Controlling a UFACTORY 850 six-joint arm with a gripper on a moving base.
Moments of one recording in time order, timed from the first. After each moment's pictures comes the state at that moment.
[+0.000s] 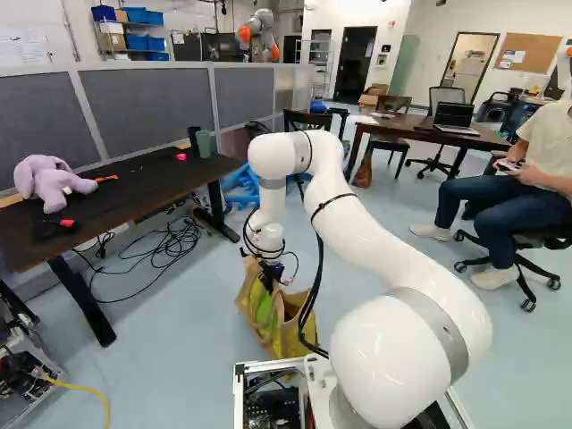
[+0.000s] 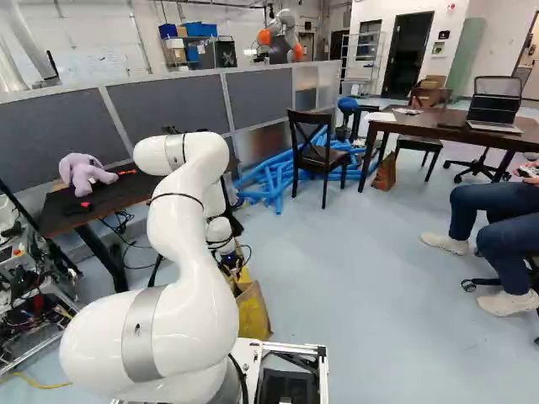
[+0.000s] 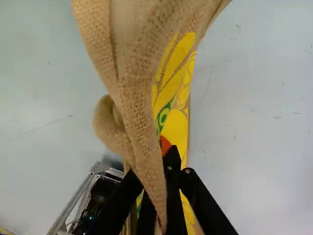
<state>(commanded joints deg) 17.0 -69.7 -67.2 17.8 2.0 -28.3</state>
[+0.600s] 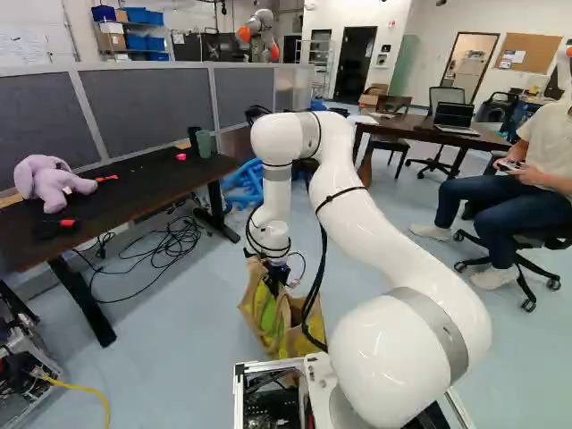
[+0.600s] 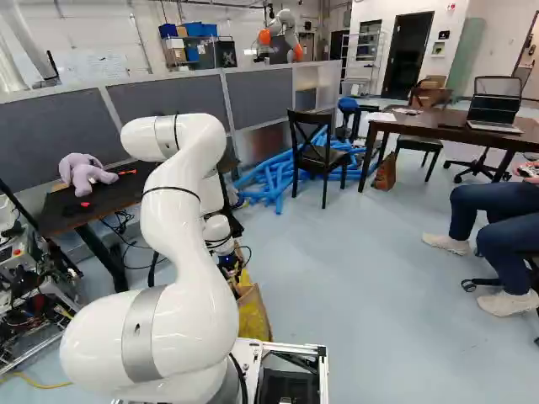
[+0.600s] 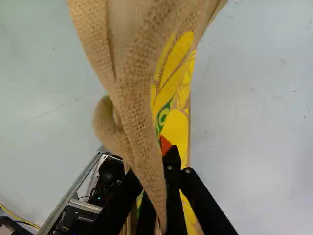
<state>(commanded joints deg) 16.2 -61.7 -57.0 18.9 3.0 -28.3</state>
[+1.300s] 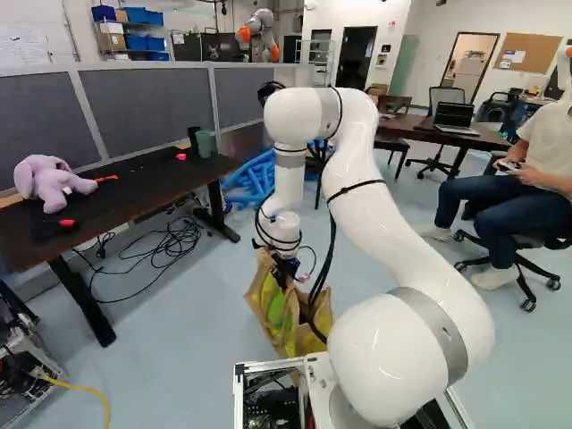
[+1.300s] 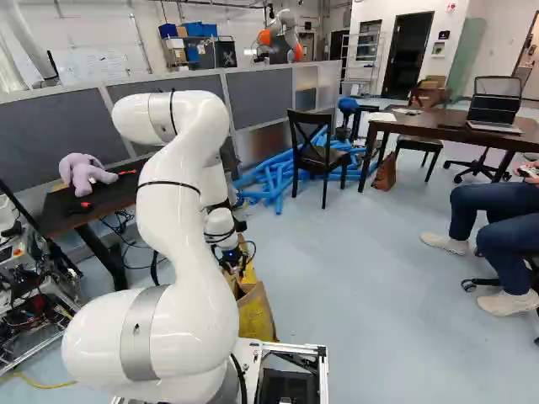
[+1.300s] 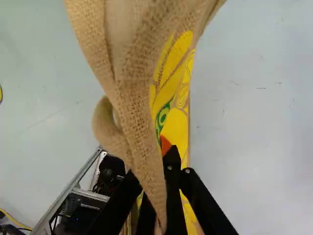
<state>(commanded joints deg) 13.0 -52.9 -49.4 18.9 4.4 -28.3</state>
